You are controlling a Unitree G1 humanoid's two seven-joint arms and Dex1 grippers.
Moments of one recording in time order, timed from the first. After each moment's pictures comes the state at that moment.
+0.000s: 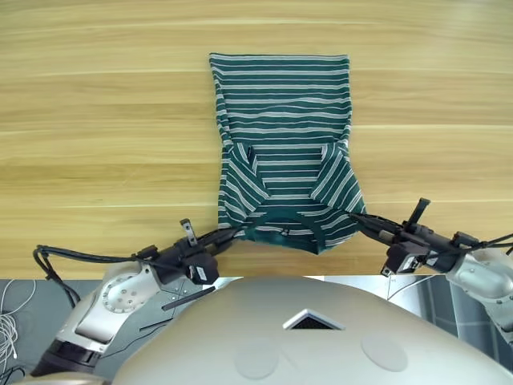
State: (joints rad) left arm 0.58 0.77 -0.23 -0.31 0.20 -0.62 -0.46; right arm 0.59 -0.97 0.07 -0.23 -0.04 -0.74 0.50
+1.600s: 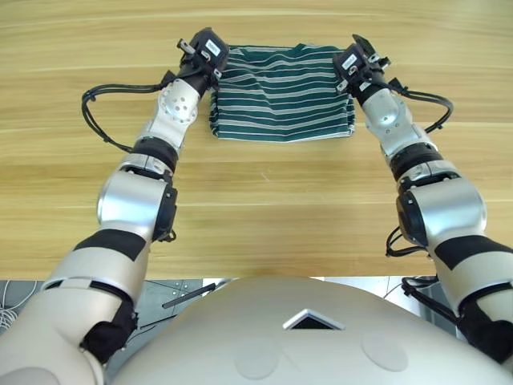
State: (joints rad) left arm -0.81 0.23 -0.17 1.29 0.29 -0.47 -0.03; right arm -0.76 -0.28 0.23 1.26 -0.38 -0.46 -0.05
